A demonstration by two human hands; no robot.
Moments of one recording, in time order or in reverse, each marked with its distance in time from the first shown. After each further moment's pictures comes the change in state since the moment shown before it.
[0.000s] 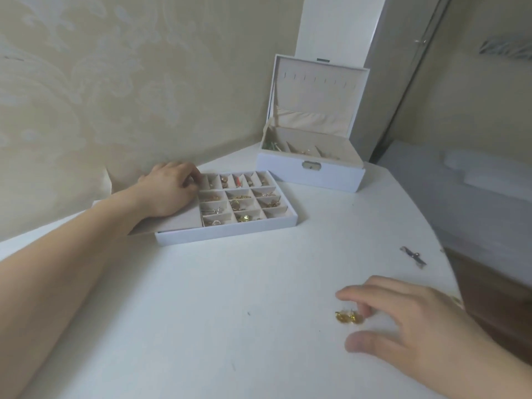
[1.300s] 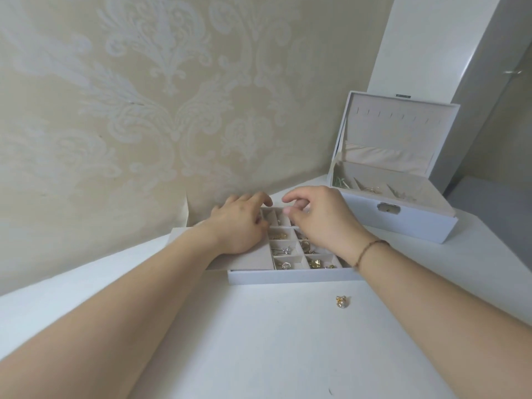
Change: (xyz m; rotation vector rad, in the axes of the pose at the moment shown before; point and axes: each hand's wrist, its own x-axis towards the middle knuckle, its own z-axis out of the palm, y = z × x) left_hand -0.005 0.003 0.000 -0.073 0.065 0.021; right_hand 0.262 -0.070 0.034 0.305 0.260 -0.034
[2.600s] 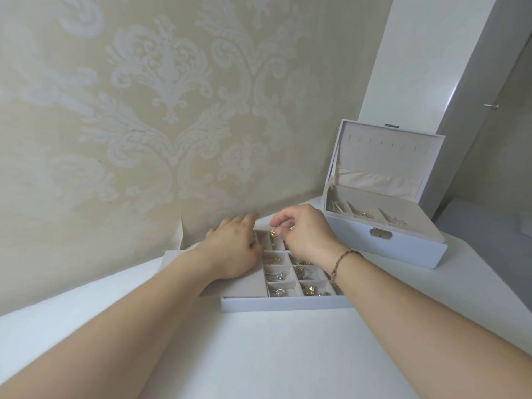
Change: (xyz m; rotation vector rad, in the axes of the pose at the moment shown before) left_hand 0.001 0.004 -0.001 0.045 -0.014 -0.042; right_hand 0.029 0.005 0.017 0.049 -0.040 0.133
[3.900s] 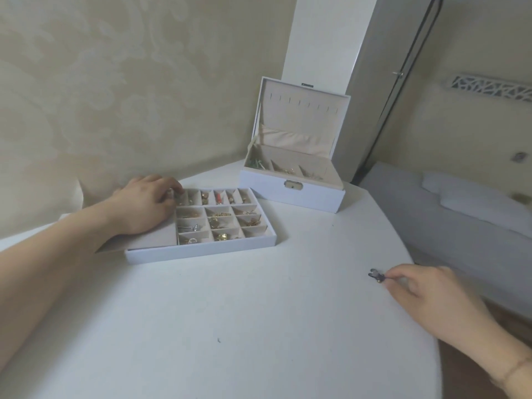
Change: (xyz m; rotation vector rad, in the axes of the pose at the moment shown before) left_hand 0.008 -0.012 0.005 -0.013 -0.009 0.074; right_hand -0.242 0.152 -0.176 -0.603 0.077 0.255
